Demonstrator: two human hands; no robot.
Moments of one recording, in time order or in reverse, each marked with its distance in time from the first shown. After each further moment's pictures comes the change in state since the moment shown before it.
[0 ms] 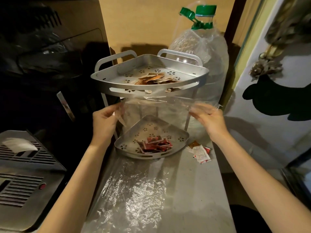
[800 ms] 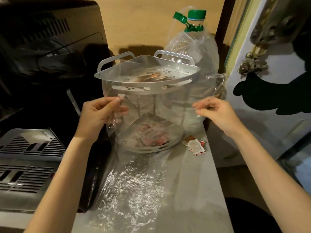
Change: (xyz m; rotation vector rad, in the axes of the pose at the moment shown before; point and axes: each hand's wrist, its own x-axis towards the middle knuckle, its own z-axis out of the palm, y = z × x) left_hand -0.023 0.064 -0.032 -0.091 -0.255 -0.028; right_hand -0.040 -0.048 -0.030 -0.368 -0.179 -0.169
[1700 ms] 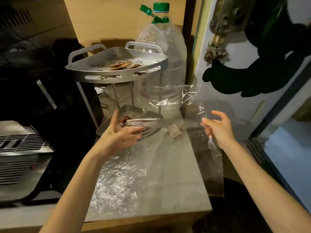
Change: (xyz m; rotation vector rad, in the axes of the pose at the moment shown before) left_hand -0.065 -0.047 0.056 -0.263 -0.403 -0.517; right_hand -0.096 0.059 -0.042 0.173 0.487 0.441
